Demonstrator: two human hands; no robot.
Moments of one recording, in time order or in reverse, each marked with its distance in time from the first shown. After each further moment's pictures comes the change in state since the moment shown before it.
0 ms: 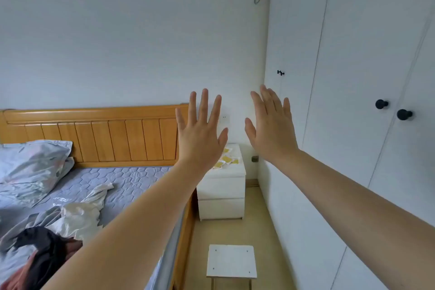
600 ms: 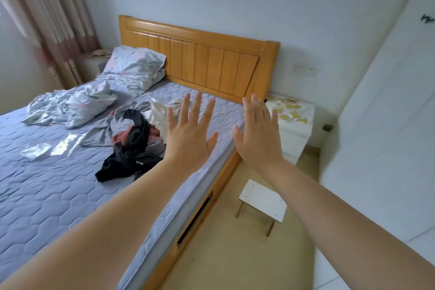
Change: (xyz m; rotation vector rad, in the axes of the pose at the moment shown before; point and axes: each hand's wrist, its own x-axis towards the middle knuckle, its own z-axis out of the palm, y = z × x) left_hand -0.217 -0.047 -0.020 0.164 -0.370 -0.415; right_hand -0.137 -0.126 0.060 0.407 -0.421 -0.271
